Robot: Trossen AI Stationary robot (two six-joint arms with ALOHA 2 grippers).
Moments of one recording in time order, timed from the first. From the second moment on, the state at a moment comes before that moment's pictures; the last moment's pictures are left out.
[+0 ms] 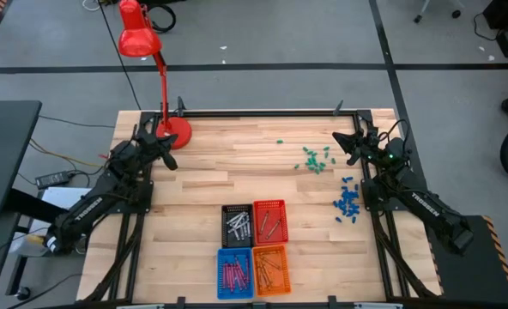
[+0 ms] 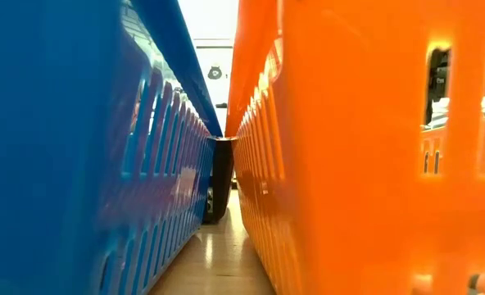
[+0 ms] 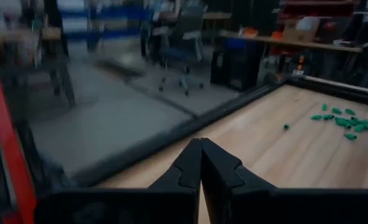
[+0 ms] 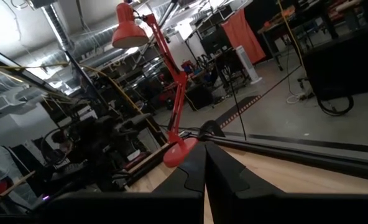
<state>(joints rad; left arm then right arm) 0.83 0.04 0.04 -0.08 0.05 -0.03 -0.93 0.09 0.01 0.25 -0.41 0.58</state>
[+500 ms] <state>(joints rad) 0.68 0.00 0.04 -0.07 0.05 -0.02 -0.93 0.09 0.01 0.26 -0.41 0.58</state>
